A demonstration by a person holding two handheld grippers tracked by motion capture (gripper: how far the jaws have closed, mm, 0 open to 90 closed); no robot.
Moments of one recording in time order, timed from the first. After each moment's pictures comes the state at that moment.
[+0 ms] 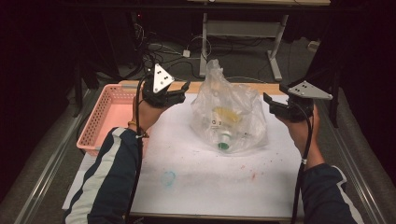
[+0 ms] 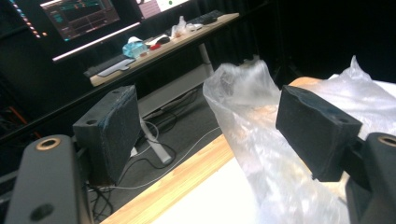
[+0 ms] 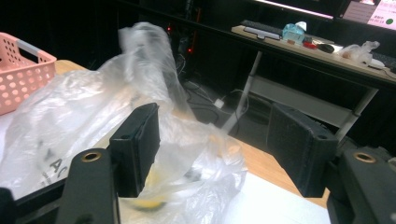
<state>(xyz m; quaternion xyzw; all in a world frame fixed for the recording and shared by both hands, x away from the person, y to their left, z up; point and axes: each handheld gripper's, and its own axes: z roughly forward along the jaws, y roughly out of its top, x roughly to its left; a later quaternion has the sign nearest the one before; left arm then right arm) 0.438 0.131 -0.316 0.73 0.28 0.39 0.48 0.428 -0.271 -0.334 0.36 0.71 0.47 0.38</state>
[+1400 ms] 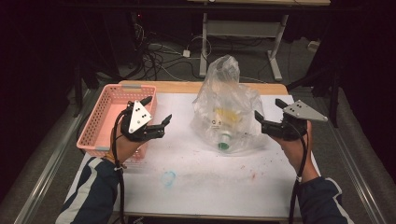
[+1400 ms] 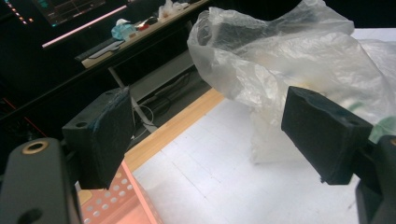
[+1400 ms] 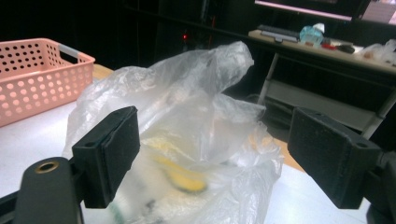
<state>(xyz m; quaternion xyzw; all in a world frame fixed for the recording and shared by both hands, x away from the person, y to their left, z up) 0.370 0.177 -0.366 0.76 0.26 0.38 0.46 0.388 -0.255 -0.360 0.35 0.70 0.50 0.37</state>
